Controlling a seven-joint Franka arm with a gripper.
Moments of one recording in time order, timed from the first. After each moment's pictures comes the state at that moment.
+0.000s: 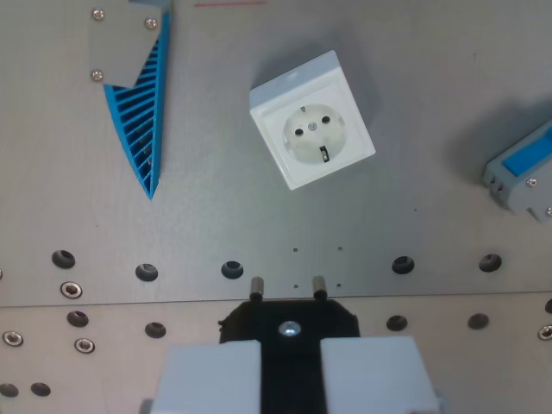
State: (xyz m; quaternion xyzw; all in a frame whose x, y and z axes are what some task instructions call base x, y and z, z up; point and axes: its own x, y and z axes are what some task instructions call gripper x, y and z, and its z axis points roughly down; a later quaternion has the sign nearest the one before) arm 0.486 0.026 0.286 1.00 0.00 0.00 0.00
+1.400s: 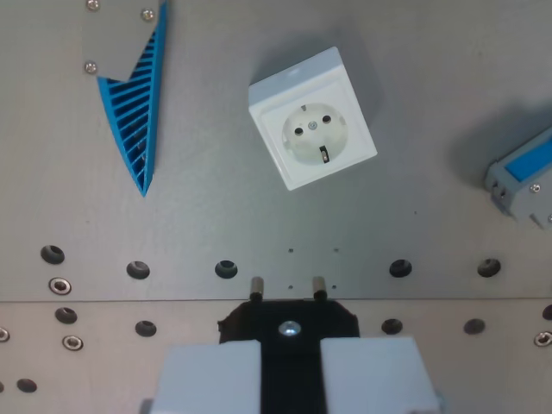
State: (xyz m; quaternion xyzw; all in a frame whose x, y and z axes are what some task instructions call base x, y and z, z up) arm 0.486 0.026 0.274 1.00 0.02 -0.01 0.00
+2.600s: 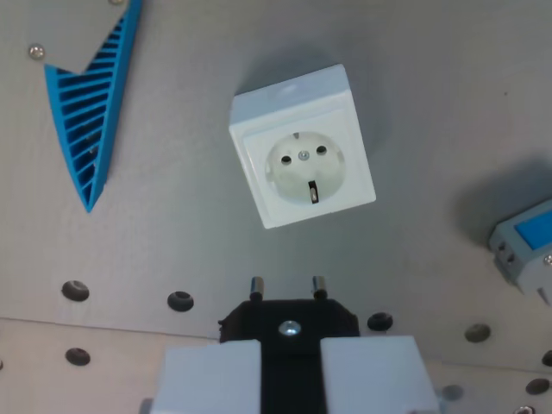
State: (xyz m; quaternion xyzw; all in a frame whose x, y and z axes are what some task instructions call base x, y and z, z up) arm 0.482 0.016 0.211 1.00 0.09 -0.02 0.00
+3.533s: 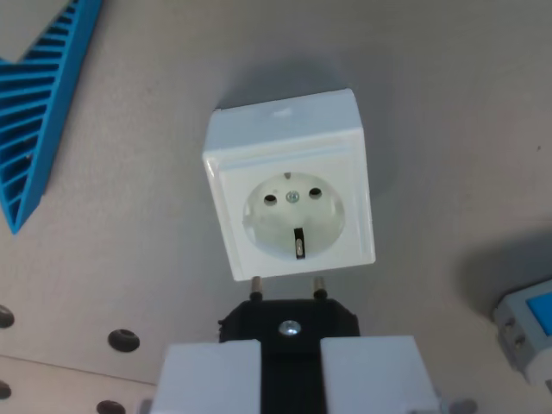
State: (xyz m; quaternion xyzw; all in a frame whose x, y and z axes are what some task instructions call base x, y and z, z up) arm 0.477 0.009 0.153 0.99 0.15 -0.03 0.00
